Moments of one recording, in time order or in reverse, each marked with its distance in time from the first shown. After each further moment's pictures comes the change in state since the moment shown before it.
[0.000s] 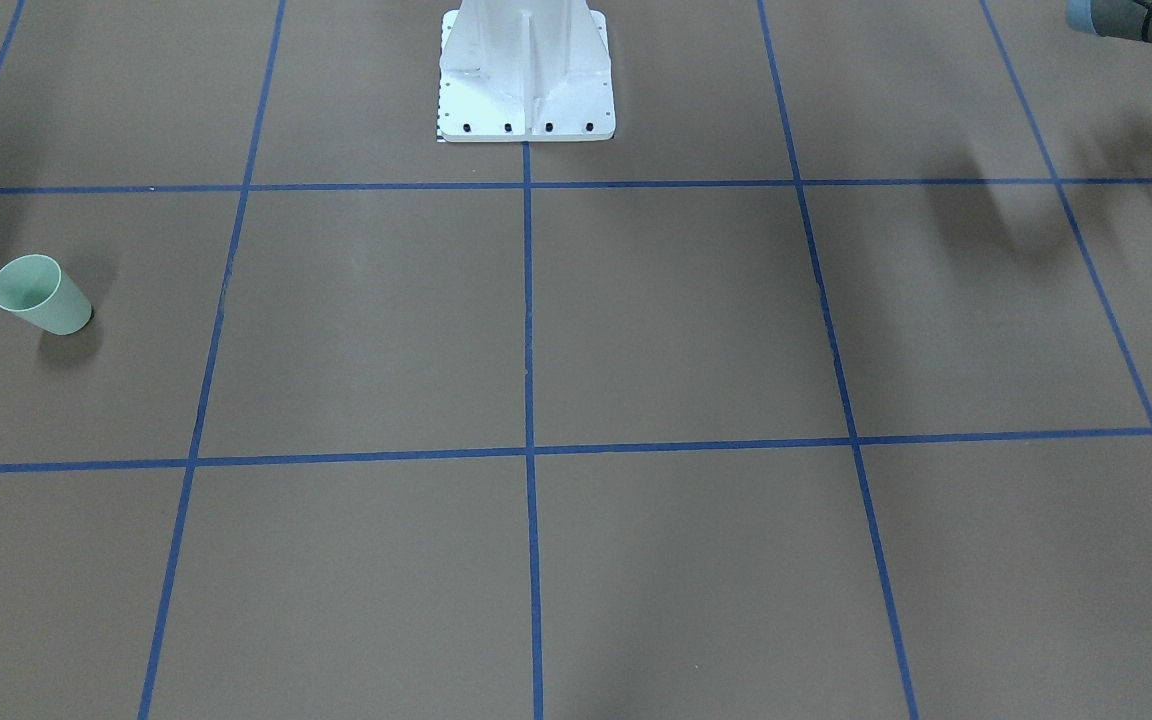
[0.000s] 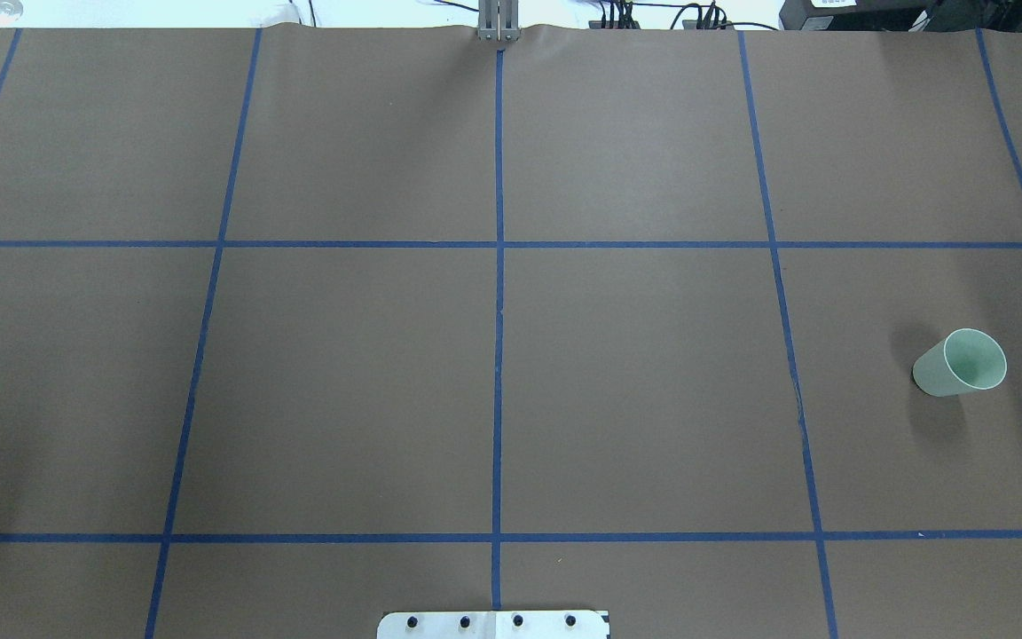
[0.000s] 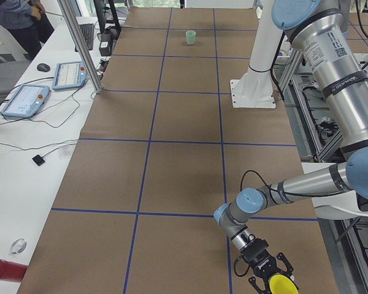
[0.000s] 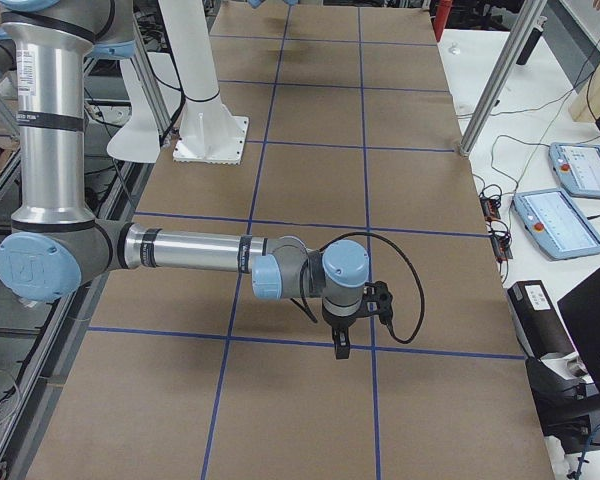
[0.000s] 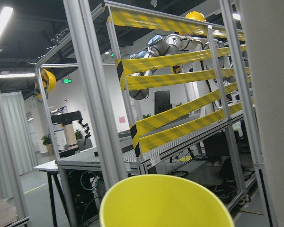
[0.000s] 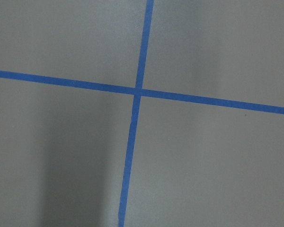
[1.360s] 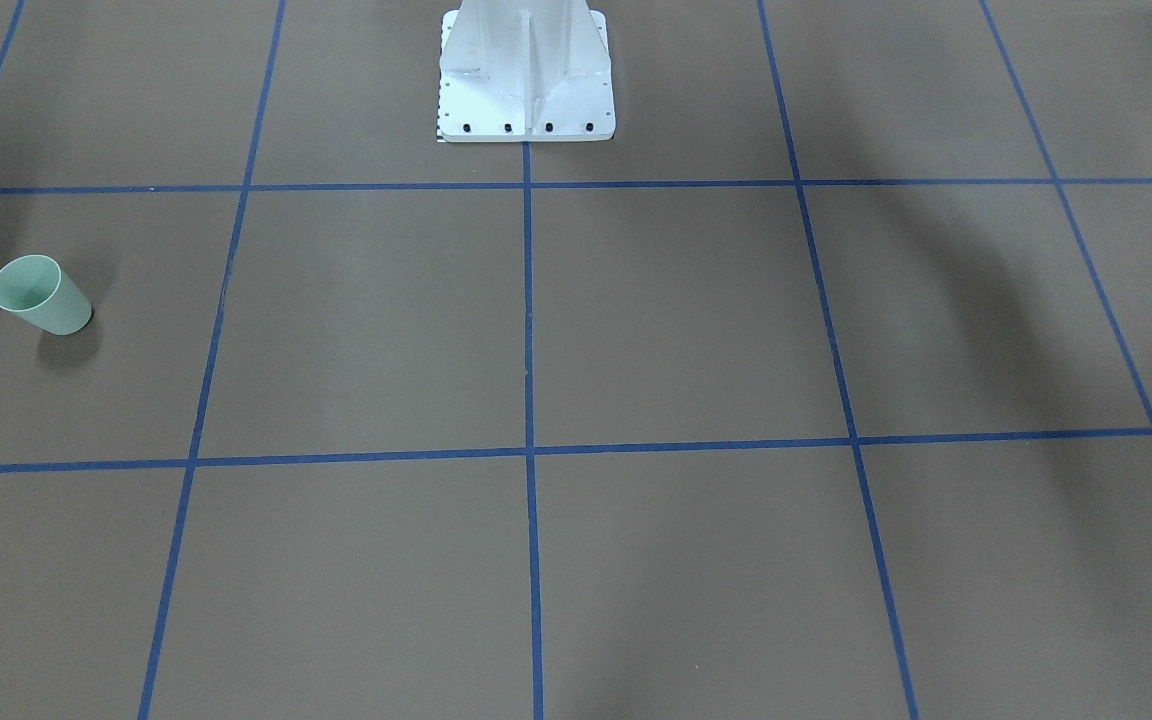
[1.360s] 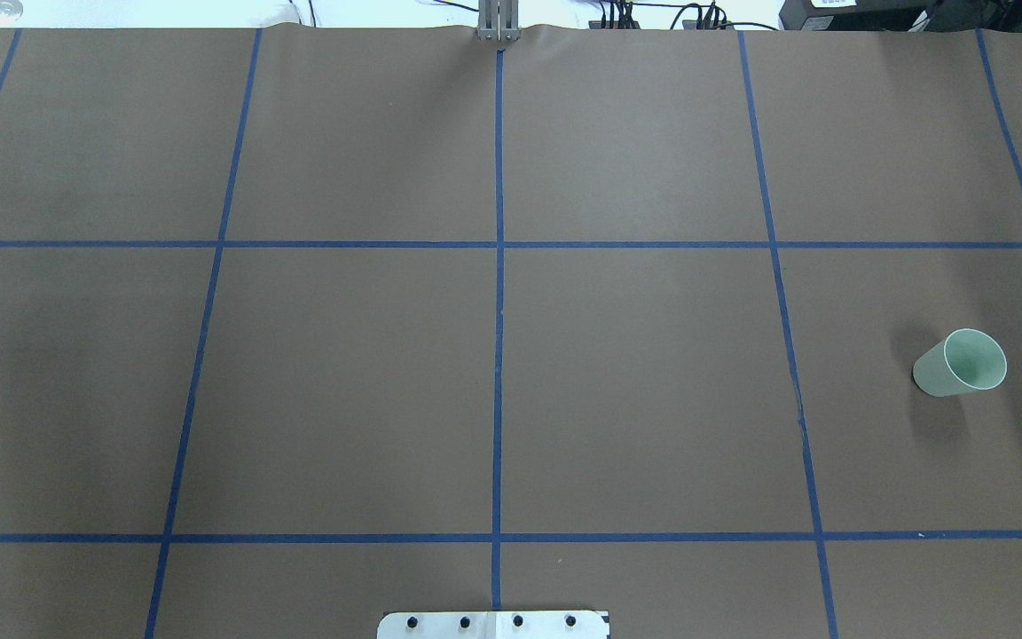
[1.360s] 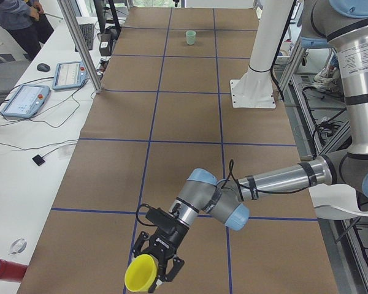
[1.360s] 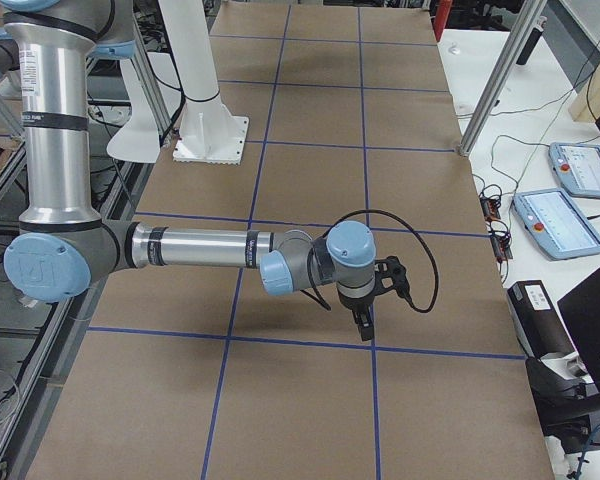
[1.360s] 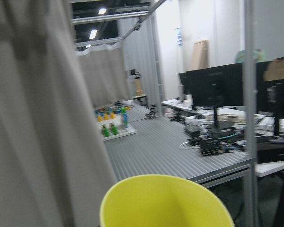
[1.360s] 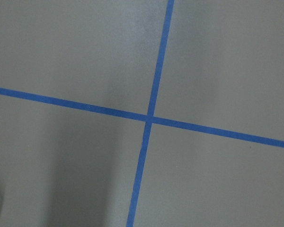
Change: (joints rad) left arm -0.668 -0.264 0.027 -1.307 0.435 1.351; right arm -0.003 0.033 0.001 0.184 0.019 0.004
